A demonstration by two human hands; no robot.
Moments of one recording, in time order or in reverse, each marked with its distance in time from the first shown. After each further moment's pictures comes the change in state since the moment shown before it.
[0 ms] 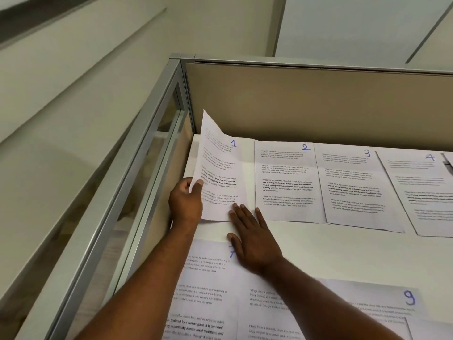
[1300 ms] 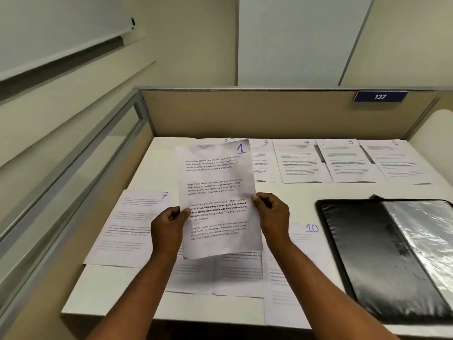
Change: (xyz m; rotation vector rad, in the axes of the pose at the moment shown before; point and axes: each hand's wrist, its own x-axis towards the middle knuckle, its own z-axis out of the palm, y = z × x) left_hand -0.414 0.040 -0.004 -0.112 -0.059 0.027; right_hand -0.317 0.061 -0.260 1.140 0.583 0.666
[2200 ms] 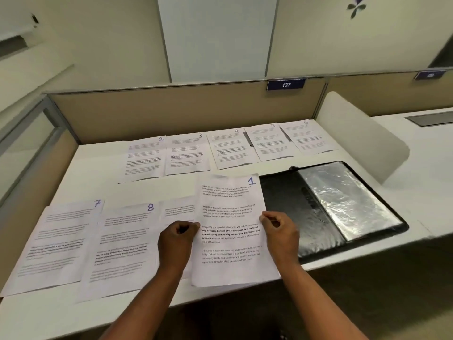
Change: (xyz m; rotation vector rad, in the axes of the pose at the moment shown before) left_hand -0.145 -0.010 0.105 0.168 -0.340 -0.001; right_hand -0.101 0.017 -0.201 -0.335 0.357 -0.034
